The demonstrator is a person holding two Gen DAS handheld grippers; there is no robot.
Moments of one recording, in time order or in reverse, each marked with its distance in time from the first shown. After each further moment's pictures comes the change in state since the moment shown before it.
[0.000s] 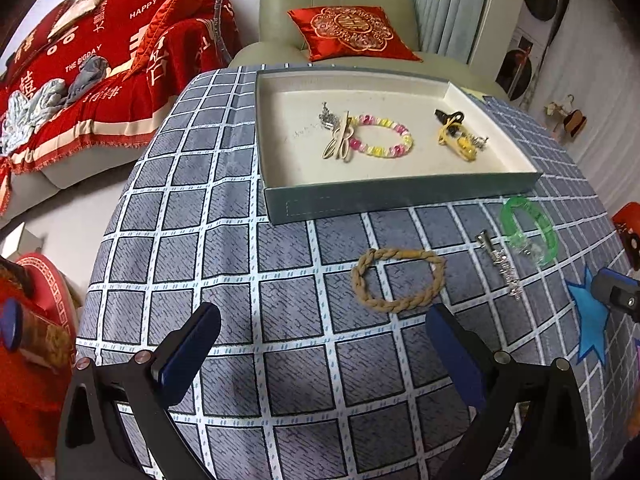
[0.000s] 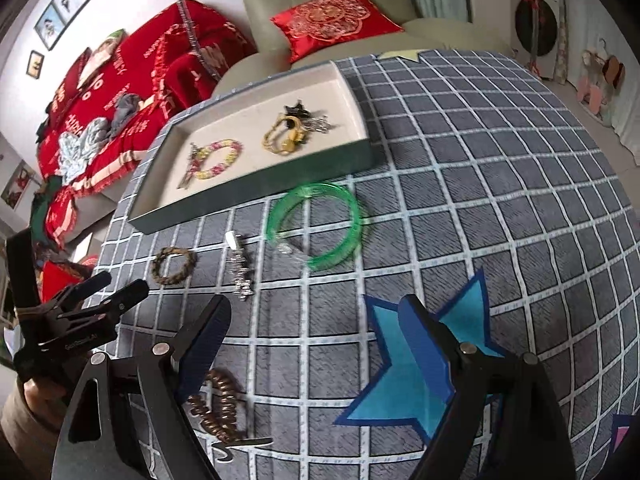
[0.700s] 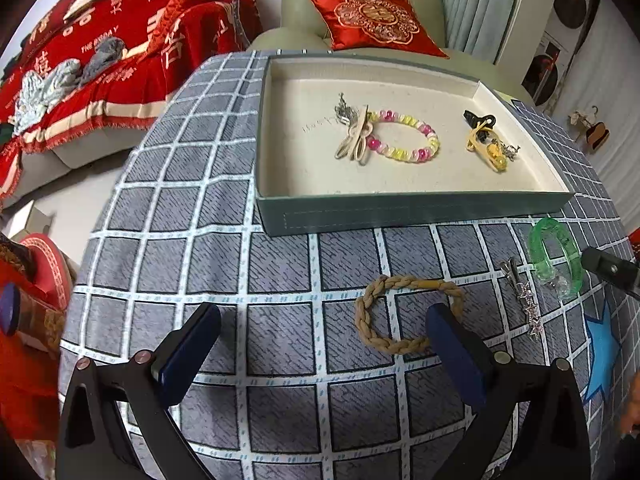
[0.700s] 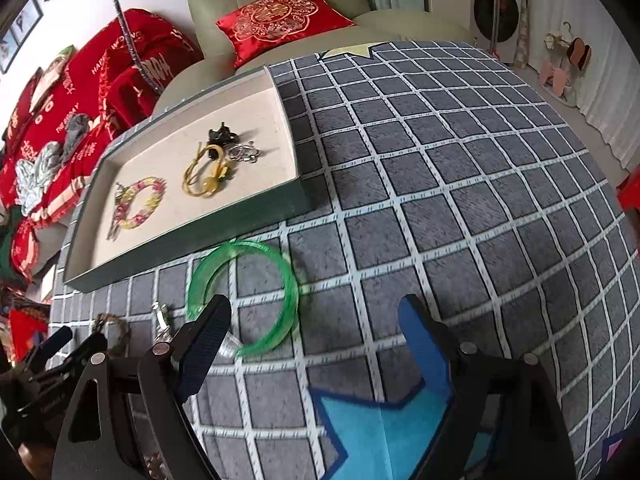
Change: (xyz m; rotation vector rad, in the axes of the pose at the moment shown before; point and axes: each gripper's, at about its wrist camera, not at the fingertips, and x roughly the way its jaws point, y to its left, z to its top) left arm 0.027 -0.003 0.017 -0.080 0.040 0.033; right arm 0.042 -0.017 0.046 0.071 0.005 -0.144
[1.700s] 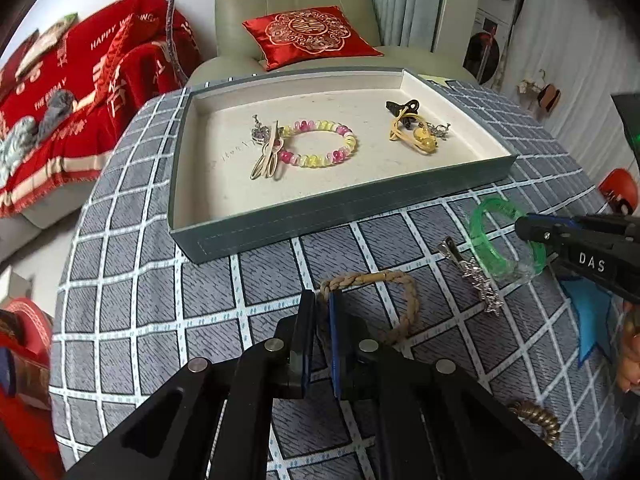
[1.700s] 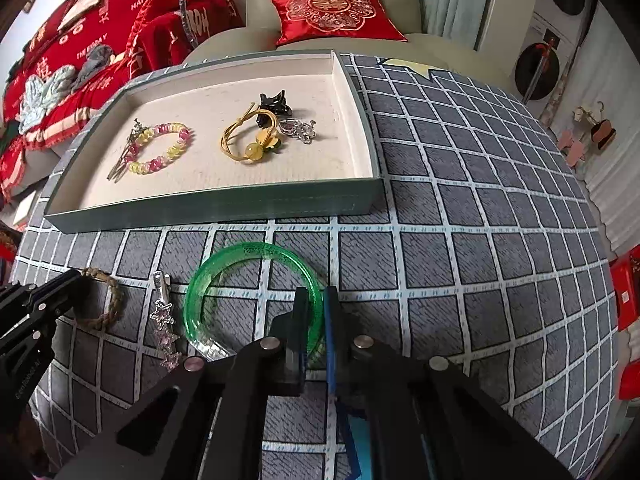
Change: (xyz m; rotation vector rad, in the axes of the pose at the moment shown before) left arm -0.011 -0.035 -0.007 0.191 -0.068 -0.103; right arm 0.005 0.045 -0.012 -0.241 -0.003 -0.066
